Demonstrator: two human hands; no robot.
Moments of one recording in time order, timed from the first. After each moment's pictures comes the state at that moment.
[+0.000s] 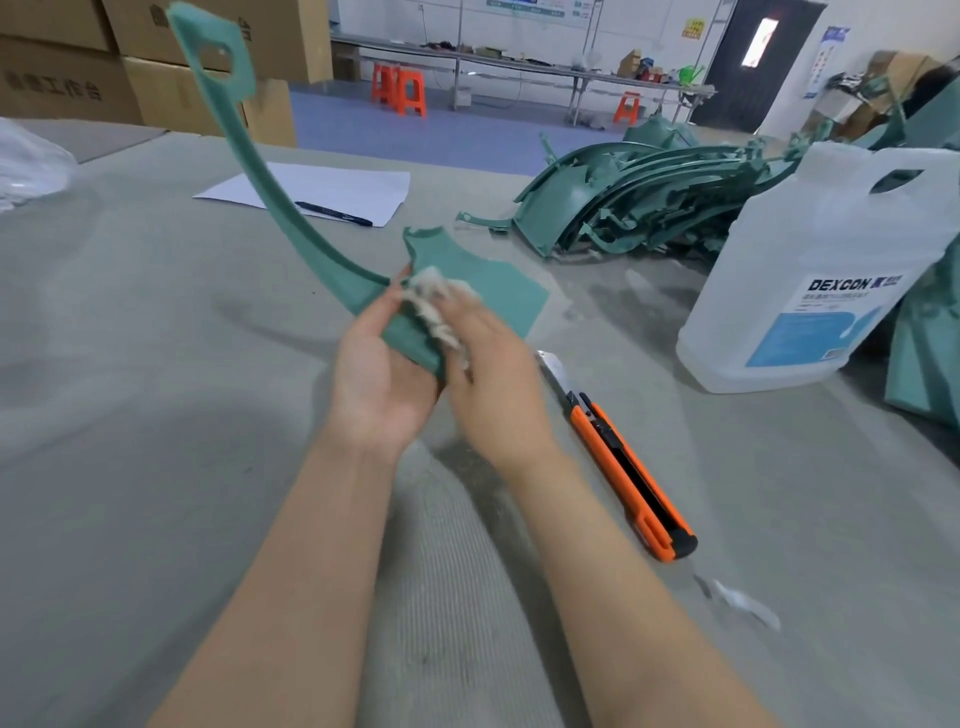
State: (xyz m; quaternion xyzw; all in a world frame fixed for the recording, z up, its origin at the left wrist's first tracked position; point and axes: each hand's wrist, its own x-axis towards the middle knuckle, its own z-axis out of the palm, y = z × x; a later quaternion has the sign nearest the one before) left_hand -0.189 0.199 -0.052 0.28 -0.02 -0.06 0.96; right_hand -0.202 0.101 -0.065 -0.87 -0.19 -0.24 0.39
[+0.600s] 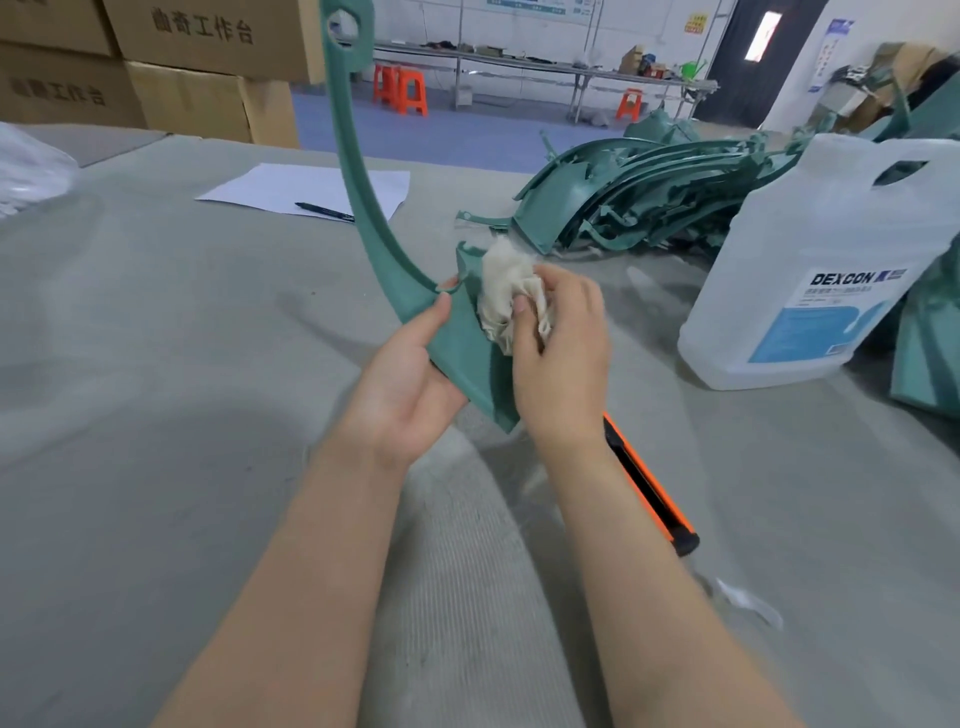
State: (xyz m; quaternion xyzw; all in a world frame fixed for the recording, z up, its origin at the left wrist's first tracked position) left_hand -0.198 0.183 -0.050 0.38 -0.07 -0.14 0.91; right_hand -0.204 0.073 -0.053 -0.82 -0.04 -0.36 0.44
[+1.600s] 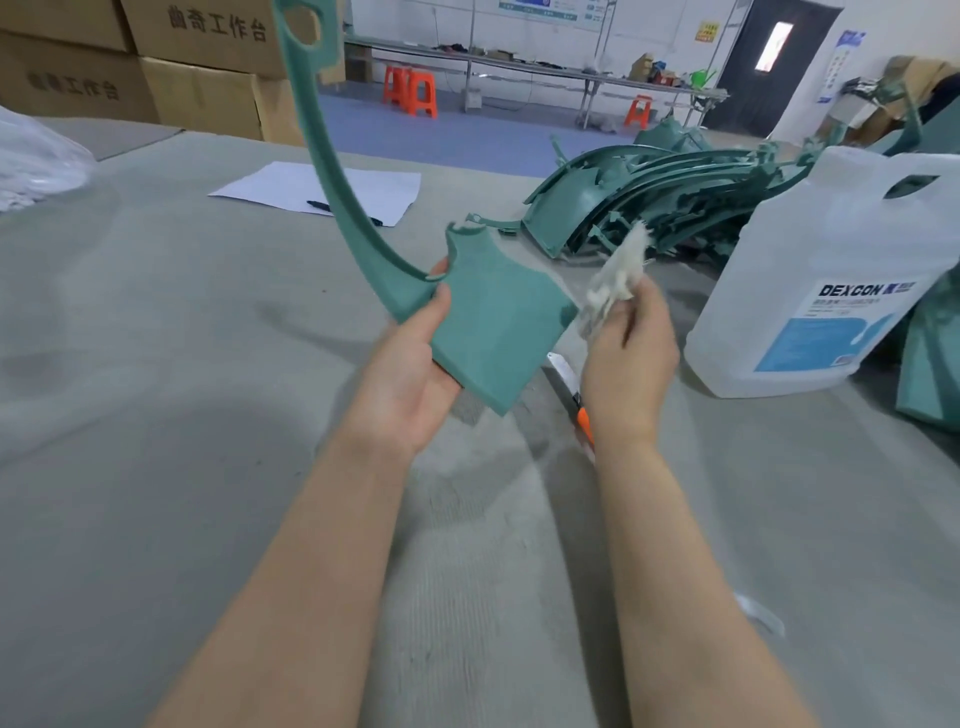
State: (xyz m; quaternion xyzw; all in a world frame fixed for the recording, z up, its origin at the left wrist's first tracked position) left_hand -0.197 0.187 -0.048 0.37 -0.04 -0.06 0.93; right_hand -0.193 0.041 -0.053 -0.77 0.10 -0.37 0.52
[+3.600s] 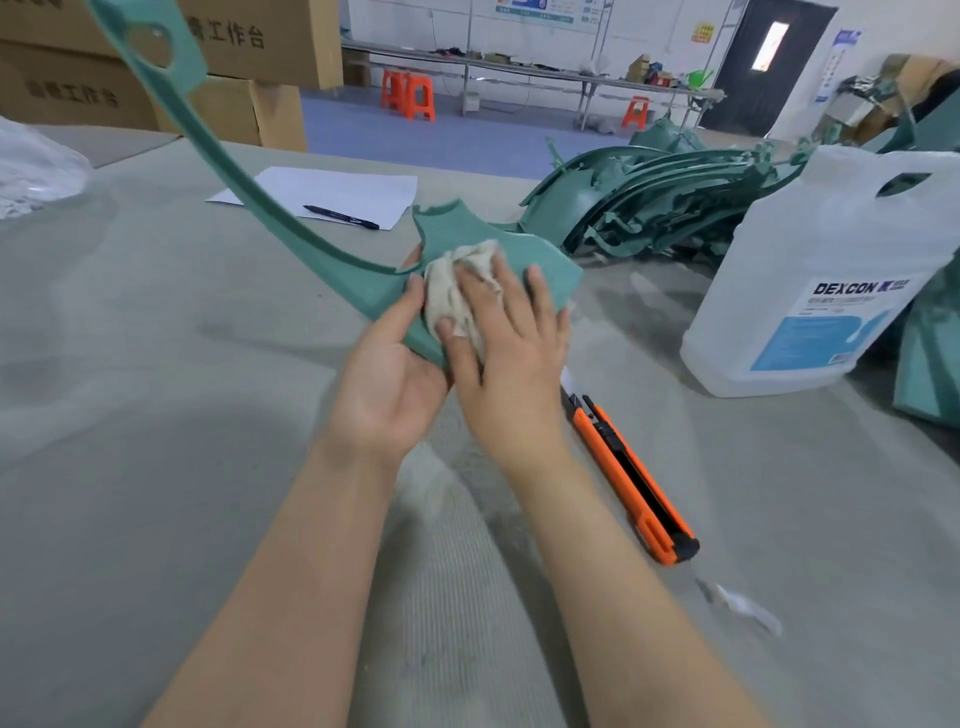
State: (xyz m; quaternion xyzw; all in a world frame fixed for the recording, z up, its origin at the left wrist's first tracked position) left_hand -0.202 0.194 -0.043 0.33 -0.08 -0.07 0.94; right_hand -0.211 0.103 -0.059 -0.89 -0.12 -0.31 0.32
